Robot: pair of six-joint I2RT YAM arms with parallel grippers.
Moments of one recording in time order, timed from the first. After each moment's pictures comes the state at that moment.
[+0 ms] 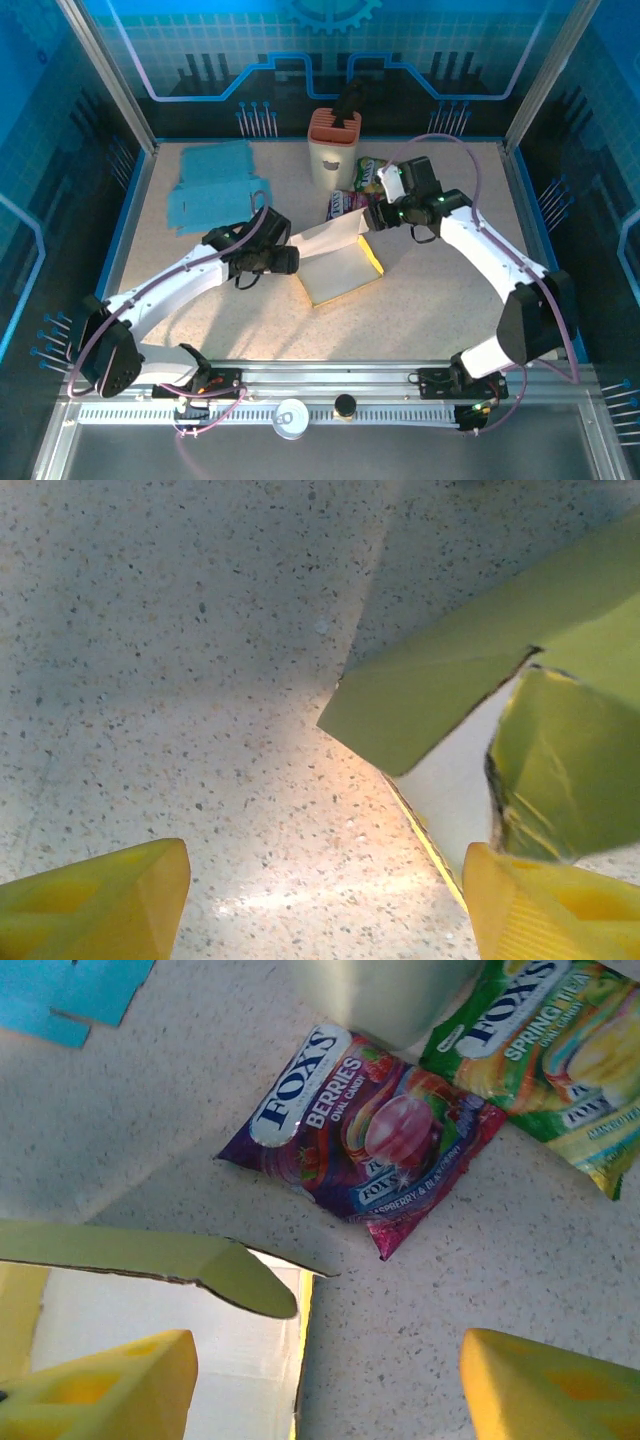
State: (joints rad) left arm -0.61 1.34 1.03 -0.81 -0.14 -0.58; right arm 0.38 1.51 1.24 -0.62 -0.13 -0.06
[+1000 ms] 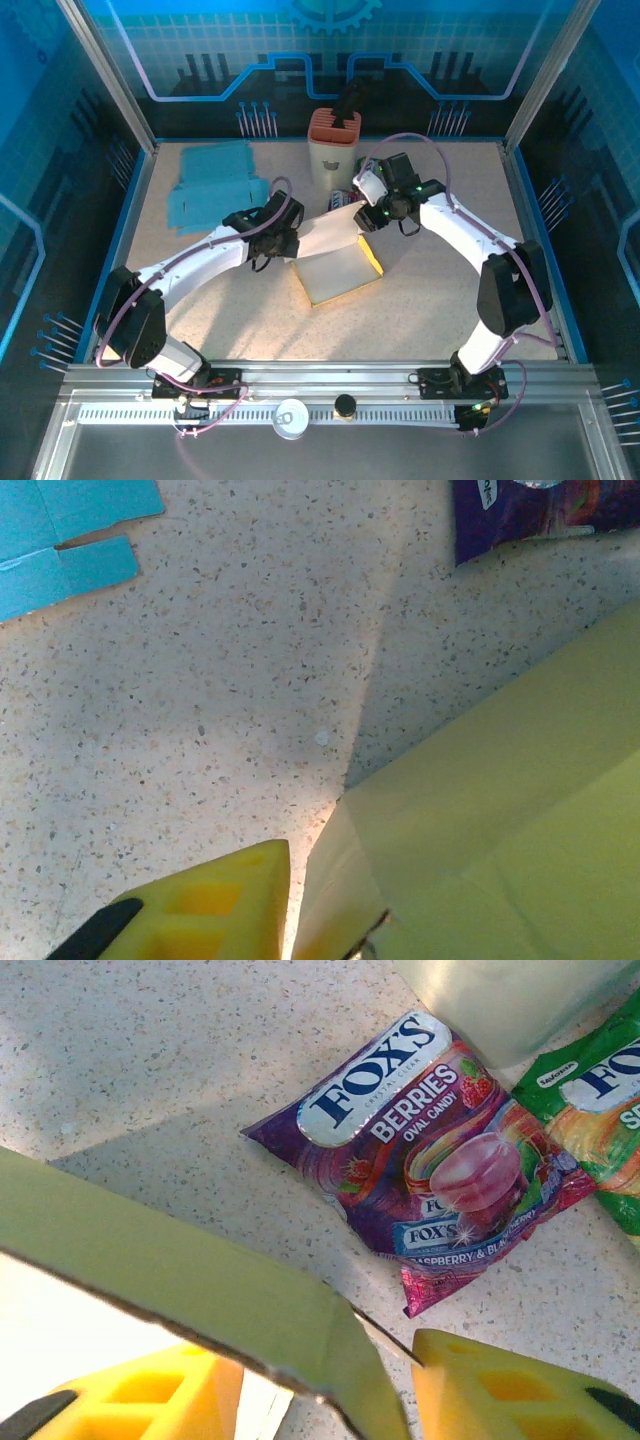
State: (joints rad) left arm -0.58 1.51 1.14 -0.71 -0.19 -0.45; right arm 0.41 1.68 1.34 -0.63 -0.19 -0.31
